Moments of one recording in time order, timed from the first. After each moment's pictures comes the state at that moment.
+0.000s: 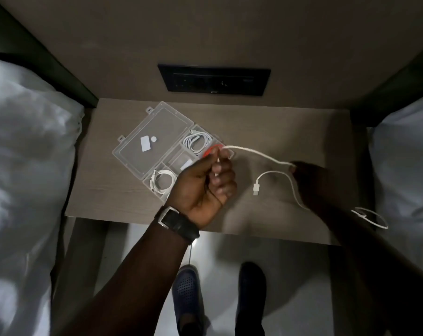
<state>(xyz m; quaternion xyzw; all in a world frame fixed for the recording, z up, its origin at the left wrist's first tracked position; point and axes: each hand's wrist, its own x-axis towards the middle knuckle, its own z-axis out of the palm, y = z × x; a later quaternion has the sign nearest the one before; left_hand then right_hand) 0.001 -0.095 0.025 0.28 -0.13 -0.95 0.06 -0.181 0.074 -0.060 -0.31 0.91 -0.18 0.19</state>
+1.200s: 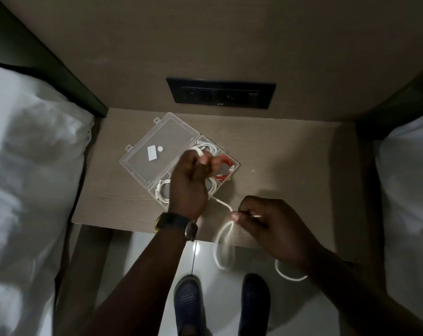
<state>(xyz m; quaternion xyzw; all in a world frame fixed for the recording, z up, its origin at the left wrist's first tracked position) 0.004 -0.115 0.002 0.38 -0.62 -0.61 0.31 -0.091 0.046 0.009 -0.47 0.77 -0.32 0.30</state>
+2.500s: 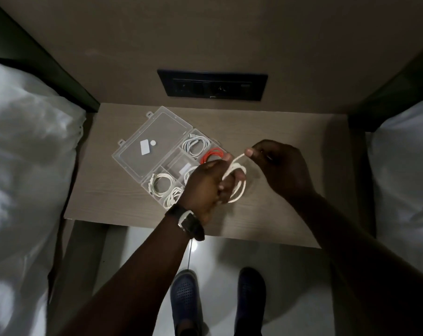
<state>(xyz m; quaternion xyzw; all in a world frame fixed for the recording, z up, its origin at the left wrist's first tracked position) -0.012 -0.089 0.003 0.34 -0.44 -0.83 0.06 -0.156 0.010 -0.014 -0.40 0.81 -0.40 0.17</state>
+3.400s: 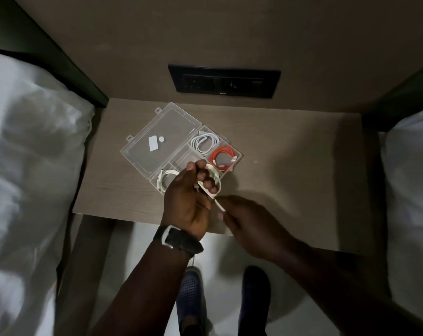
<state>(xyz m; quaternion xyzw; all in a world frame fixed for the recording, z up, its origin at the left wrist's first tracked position) 0.026 -0.088 0.012 0.41 -0.23 -0.84 0.28 -0.054 0.030 -0.021 -0.54 0.73 -0.28 0.32</state>
